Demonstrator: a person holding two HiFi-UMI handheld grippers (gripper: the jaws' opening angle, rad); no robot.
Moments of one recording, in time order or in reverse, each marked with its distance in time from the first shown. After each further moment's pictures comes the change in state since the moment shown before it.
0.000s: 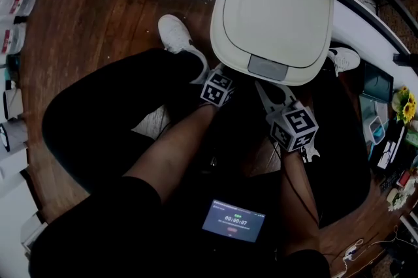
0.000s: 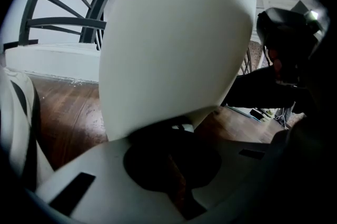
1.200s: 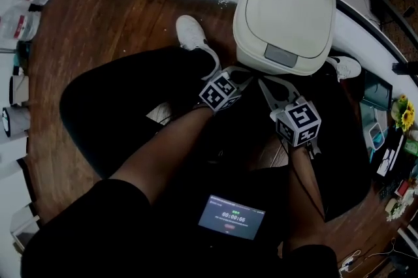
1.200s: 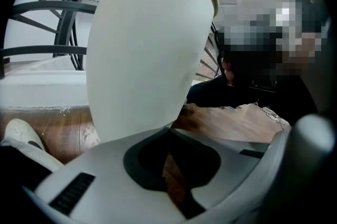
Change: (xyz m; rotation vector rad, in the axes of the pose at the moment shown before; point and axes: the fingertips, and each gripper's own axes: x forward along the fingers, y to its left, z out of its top) left arm -0.090 -0.060 0.026 0.204 0.027 -0.176; right arm -0.016 0.061 0.013 -0.166 0.034 0.081
